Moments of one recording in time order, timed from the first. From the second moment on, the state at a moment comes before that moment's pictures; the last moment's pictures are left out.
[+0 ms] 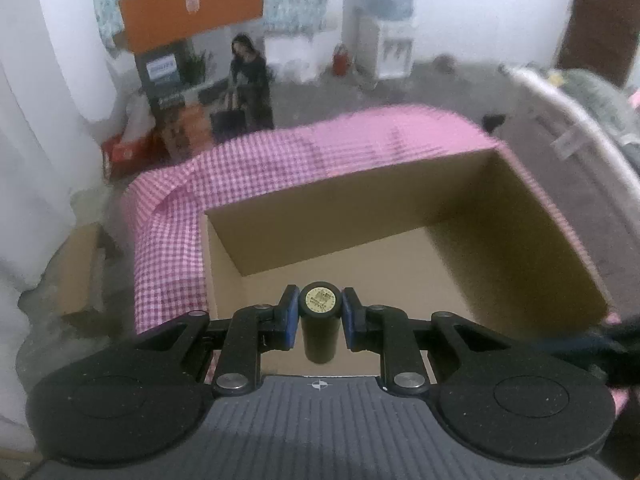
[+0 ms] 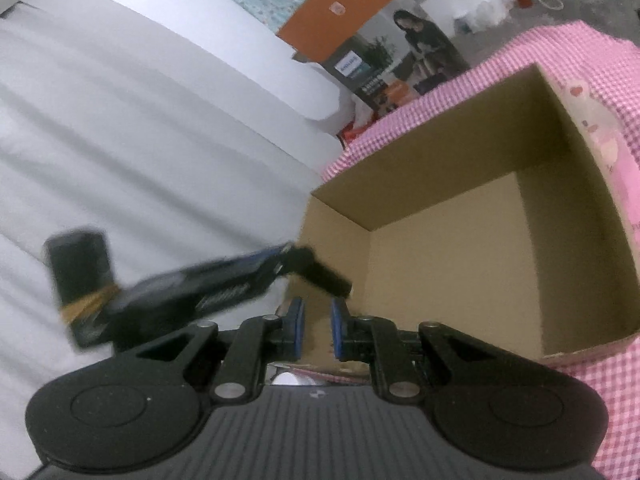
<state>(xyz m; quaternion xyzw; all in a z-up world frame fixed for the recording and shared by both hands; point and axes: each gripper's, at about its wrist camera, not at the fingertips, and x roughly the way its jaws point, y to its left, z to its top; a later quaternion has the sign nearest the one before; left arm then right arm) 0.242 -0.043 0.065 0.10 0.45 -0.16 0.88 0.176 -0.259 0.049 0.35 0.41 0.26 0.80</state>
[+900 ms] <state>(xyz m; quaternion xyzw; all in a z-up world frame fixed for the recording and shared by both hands) 0.215 -0.038 0.111 0.12 0.40 -0.12 0.90 0.140 -0.279 0.059 0.33 0.39 0.23 0.83</state>
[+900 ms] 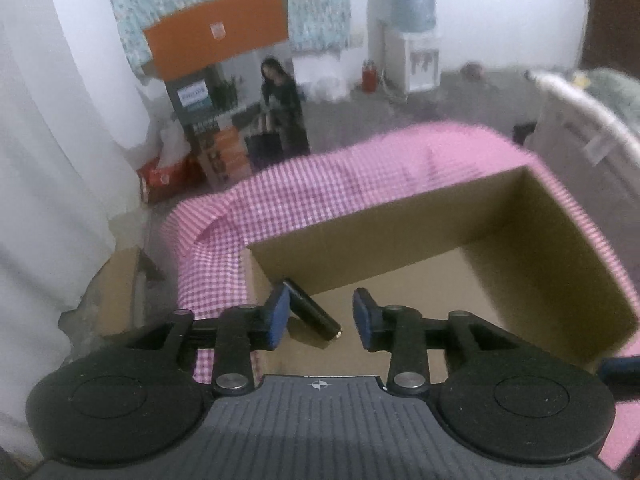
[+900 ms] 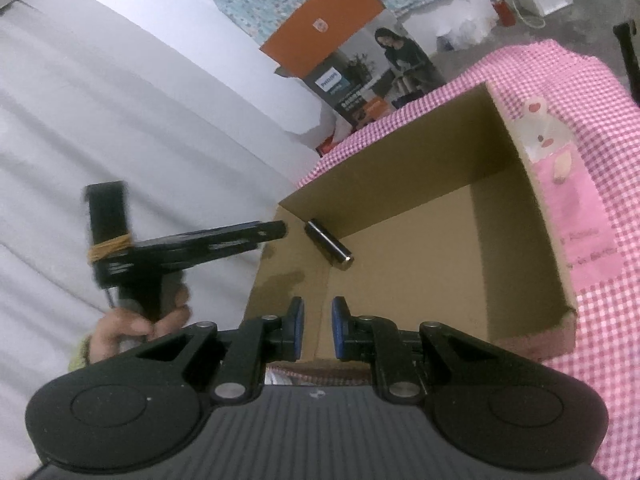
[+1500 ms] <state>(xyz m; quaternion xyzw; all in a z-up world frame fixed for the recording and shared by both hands) 0.057 -0.028 0.060 0.05 0.45 -0.23 0.86 0.076 -0.254 0.033 0.26 0.47 0.24 0.81</state>
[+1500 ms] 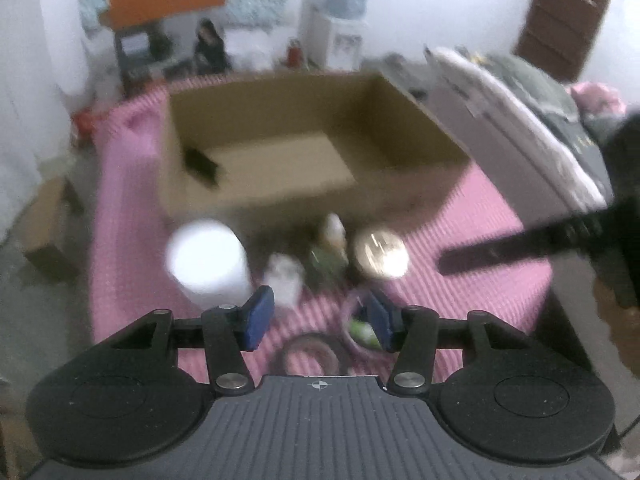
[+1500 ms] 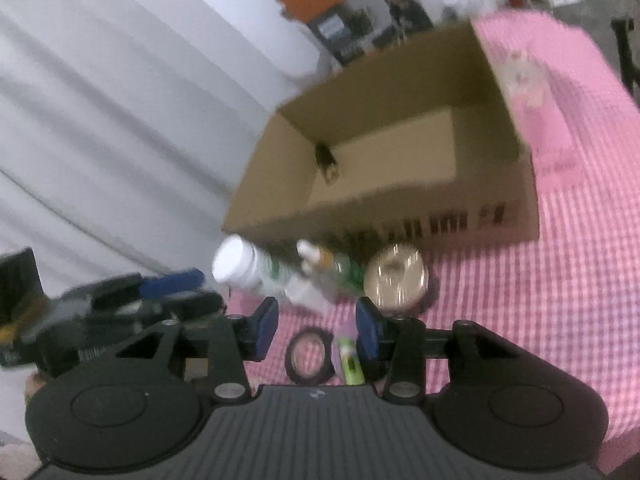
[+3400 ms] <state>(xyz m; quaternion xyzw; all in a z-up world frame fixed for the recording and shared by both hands) 0.089 -0.020 0.090 0.02 0.41 -0.29 0.87 0.134 -0.184 0.083 0.25 0.45 0.32 0.79</state>
